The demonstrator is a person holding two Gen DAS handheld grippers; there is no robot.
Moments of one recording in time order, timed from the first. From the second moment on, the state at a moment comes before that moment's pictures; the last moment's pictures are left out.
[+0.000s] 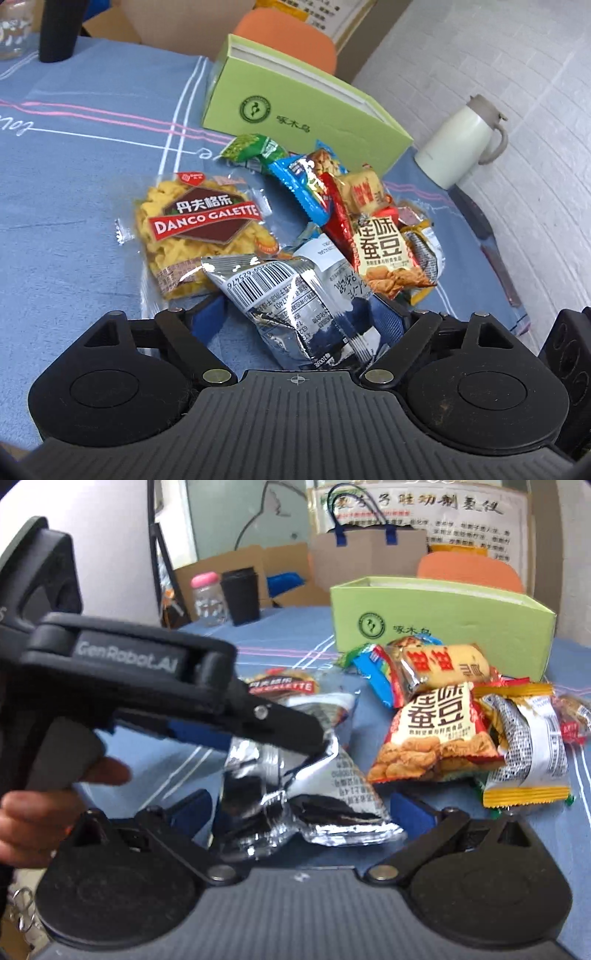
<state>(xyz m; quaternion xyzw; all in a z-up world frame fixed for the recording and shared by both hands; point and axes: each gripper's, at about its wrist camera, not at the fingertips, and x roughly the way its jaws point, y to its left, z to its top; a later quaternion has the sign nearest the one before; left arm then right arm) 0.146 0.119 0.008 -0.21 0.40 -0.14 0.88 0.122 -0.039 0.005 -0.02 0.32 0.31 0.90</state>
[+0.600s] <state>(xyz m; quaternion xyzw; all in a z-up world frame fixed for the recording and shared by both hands) 0.128 0.119 0.002 -0.22 0.40 -0.15 0.88 0.103 -0.025 0.009 -0.09 0.31 0.34 0.88</state>
